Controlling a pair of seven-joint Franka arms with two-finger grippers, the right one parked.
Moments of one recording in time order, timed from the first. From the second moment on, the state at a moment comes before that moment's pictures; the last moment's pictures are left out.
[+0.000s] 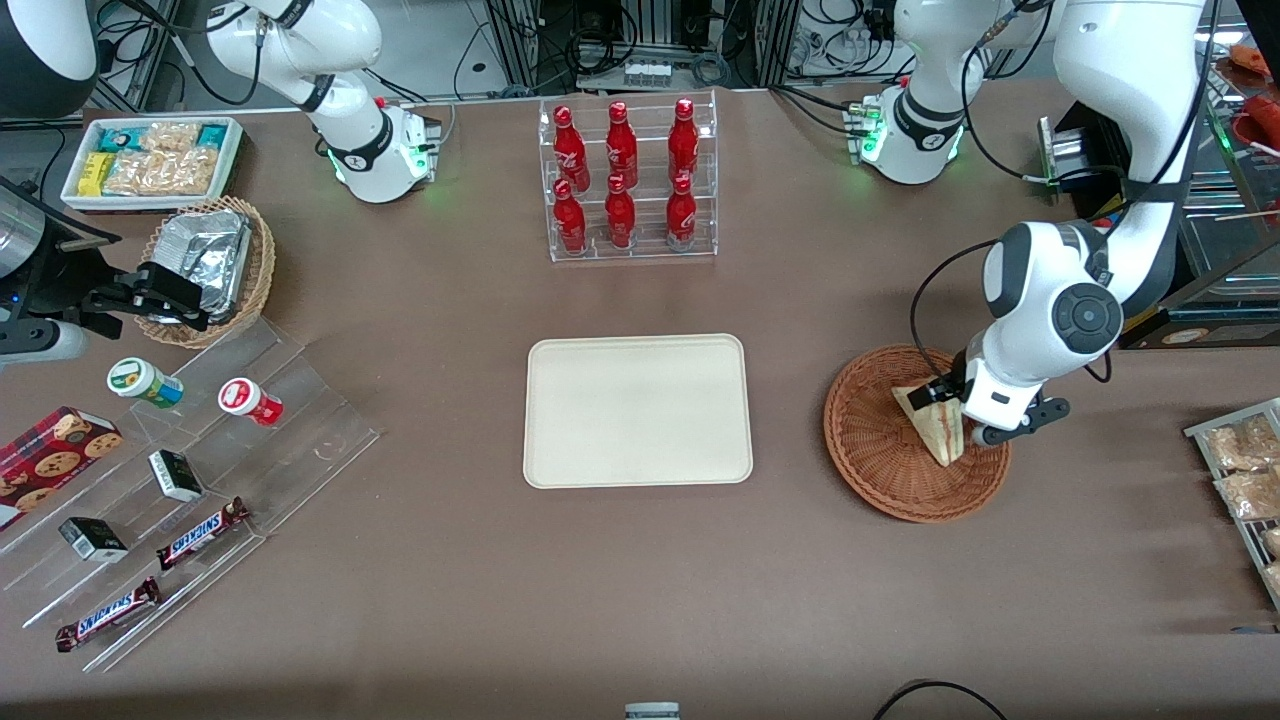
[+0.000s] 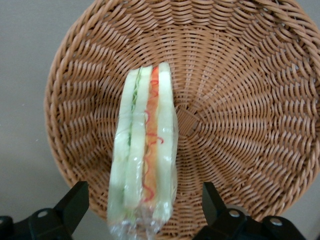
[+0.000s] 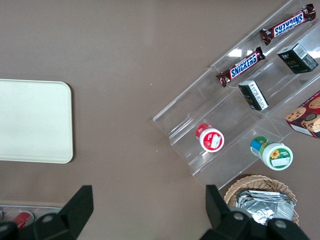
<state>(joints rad) -0.04 0.27 -0.09 -2.13 0.00 2.30 -0.49</state>
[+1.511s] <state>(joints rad) -0.04 0.24 -0.27 -1.86 0.03 2.01 -0.49</state>
